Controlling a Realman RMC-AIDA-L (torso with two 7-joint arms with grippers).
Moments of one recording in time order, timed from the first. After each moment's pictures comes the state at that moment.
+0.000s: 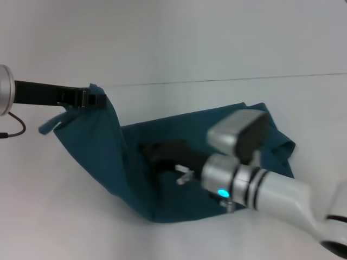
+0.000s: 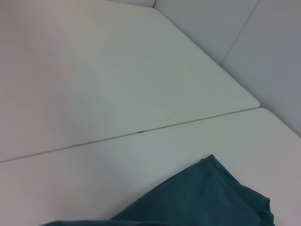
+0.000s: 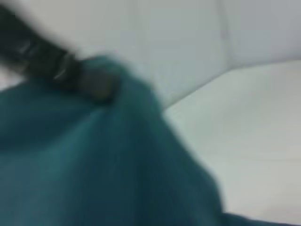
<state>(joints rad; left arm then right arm) -0.60 -2.15 0.91 1.47 2.34 1.53 -2.58 0.85 2.10 -0.04 0.32 -1.93 -0.83 0.63</state>
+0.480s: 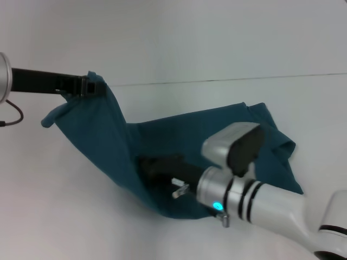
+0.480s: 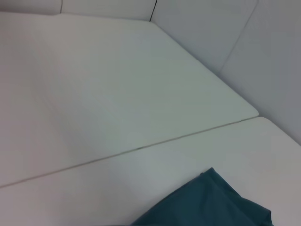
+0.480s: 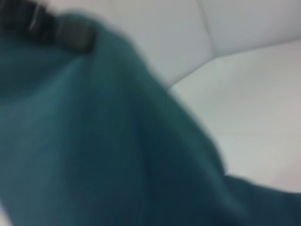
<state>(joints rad) -0.61 -2.15 0.90 1.52 2.34 1.54 -2.58 0.83 2.11 0.01 0.37 -1.99 -0.77 0.63</state>
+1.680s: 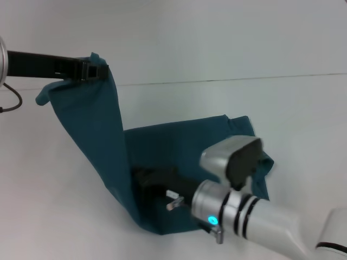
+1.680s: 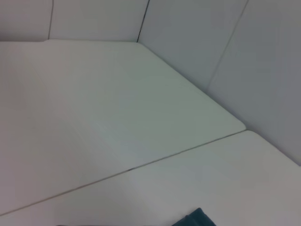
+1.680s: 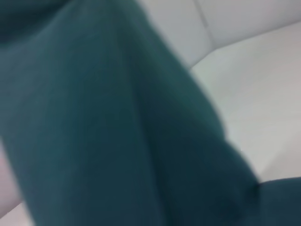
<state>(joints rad) -0.63 -2.15 0.88 1.58 2.31 1.56 -2.58 0.74 2.11 0.18 0.46 -2.14 -0.72 0.62</state>
